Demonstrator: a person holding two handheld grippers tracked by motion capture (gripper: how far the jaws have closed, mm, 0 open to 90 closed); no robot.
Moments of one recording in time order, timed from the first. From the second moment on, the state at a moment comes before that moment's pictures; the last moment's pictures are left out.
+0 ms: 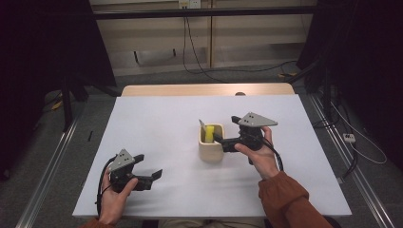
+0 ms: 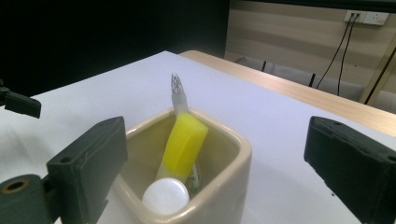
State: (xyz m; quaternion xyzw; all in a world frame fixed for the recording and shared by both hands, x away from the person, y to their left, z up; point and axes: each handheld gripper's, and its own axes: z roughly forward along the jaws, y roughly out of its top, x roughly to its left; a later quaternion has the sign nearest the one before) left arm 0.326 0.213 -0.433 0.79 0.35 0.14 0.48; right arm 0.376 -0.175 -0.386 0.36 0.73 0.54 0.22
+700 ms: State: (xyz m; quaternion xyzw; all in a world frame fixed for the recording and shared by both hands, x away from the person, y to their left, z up) left arm 0.326 0.212 -0.431 0.79 0.35 0.14 0.49; right arm 0.347 -0.212 -0.397 0.42 0.72 0.52 0.21
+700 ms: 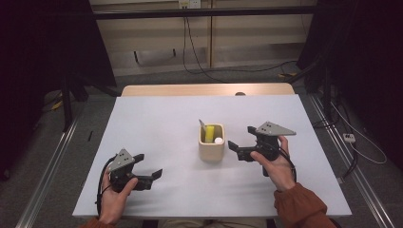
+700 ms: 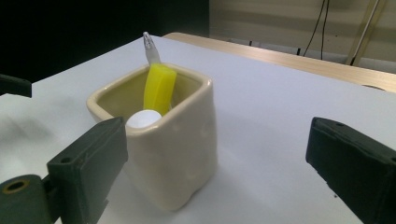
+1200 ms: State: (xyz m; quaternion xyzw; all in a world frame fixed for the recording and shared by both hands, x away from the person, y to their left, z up) left arm 0.326 0.211 -0.431 0.78 0.35 0.14 0.49; right arm 0.330 -0.241 -0.400 0.44 0.71 0.49 0.24
